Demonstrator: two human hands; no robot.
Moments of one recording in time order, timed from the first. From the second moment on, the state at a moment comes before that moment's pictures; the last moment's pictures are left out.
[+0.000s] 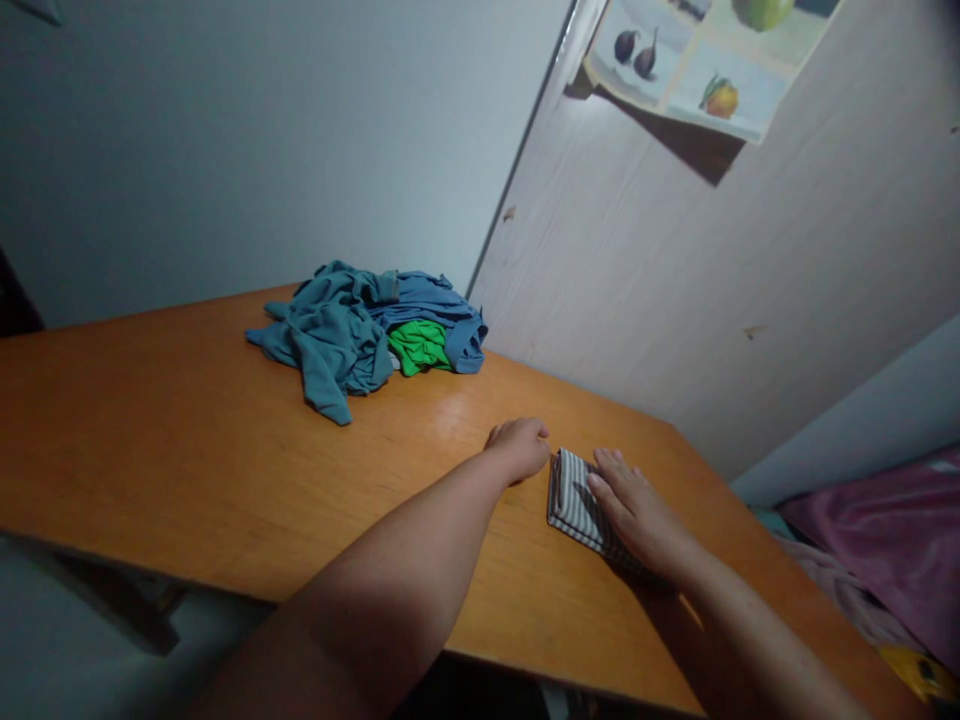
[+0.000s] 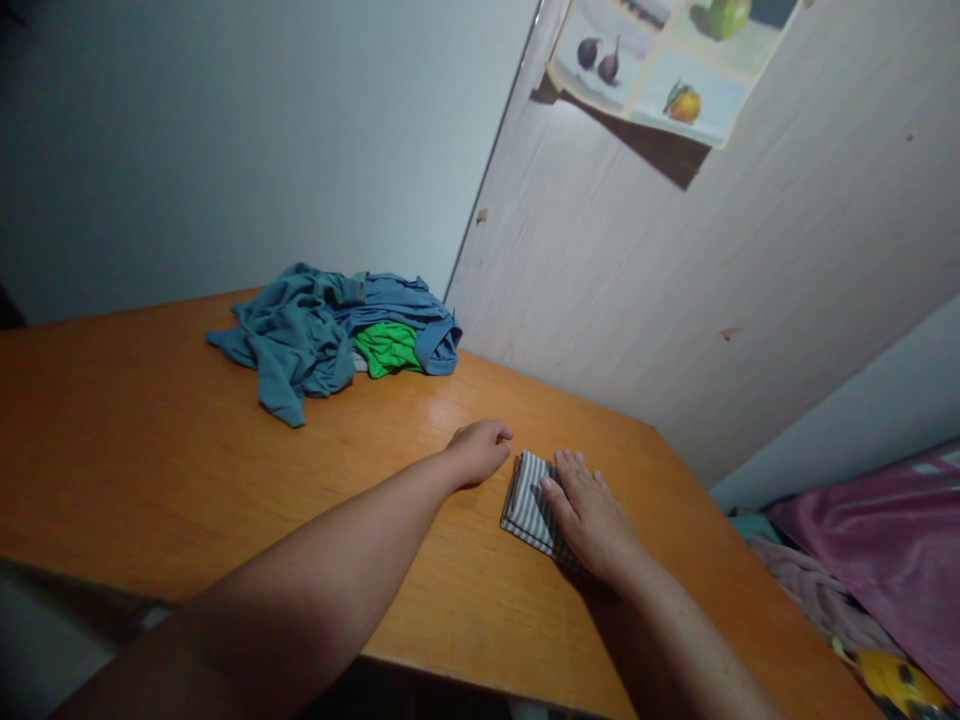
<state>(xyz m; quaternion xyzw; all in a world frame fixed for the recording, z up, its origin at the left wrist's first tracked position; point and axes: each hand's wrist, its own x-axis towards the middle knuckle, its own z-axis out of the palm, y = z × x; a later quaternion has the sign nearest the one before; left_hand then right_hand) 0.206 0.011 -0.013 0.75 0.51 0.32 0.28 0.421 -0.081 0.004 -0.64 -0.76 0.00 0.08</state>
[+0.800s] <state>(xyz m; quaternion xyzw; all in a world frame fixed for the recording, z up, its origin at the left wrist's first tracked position) 0.219 0.011 0.006 0.82 0.51 0.16 0.20 0.399 -0.088 -0.013 -0.62 -0.78 0.00 0.06</state>
